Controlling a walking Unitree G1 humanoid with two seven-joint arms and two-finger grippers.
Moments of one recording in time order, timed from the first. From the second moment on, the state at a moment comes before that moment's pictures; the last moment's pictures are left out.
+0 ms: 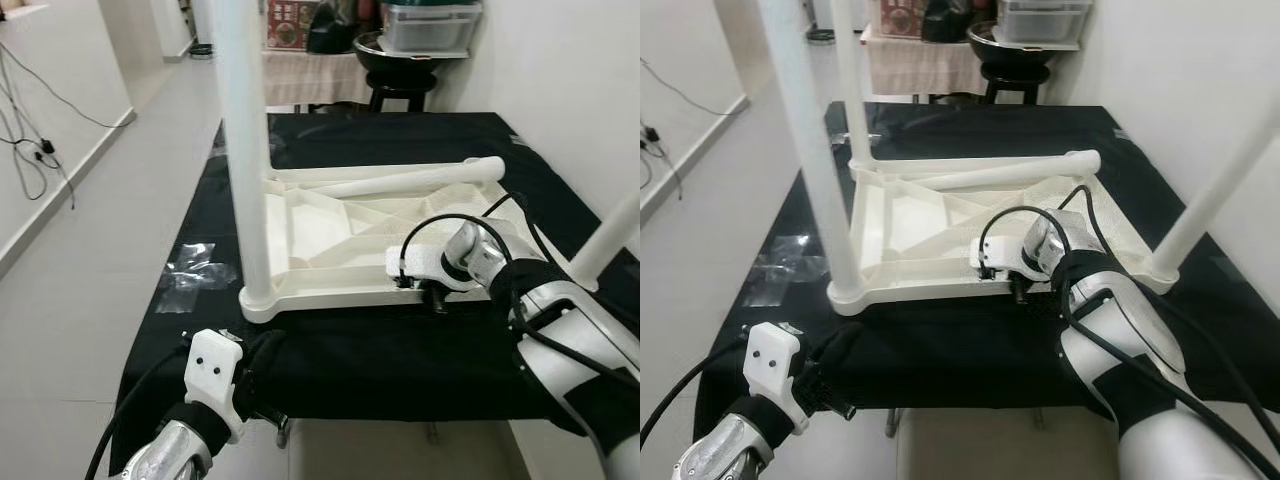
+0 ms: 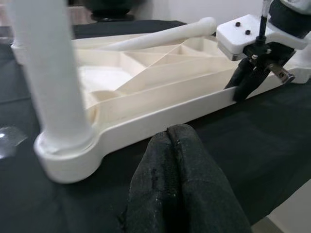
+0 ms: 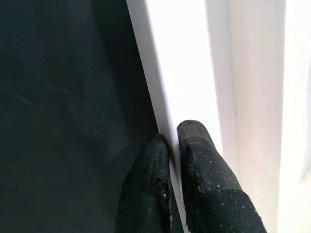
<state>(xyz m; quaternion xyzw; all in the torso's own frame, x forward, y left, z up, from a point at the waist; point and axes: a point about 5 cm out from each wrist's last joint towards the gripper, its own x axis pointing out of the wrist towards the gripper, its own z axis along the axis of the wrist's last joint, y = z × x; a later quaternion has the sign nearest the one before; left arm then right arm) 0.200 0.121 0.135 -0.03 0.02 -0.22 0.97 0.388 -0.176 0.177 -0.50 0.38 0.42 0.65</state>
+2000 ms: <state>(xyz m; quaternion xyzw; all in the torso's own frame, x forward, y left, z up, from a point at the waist) 0.201 0.120 0.137 -0.04 0.01 -0.22 0.98 0.397 -0.163 0.192 -0.44 0.34 0.39 0.74</state>
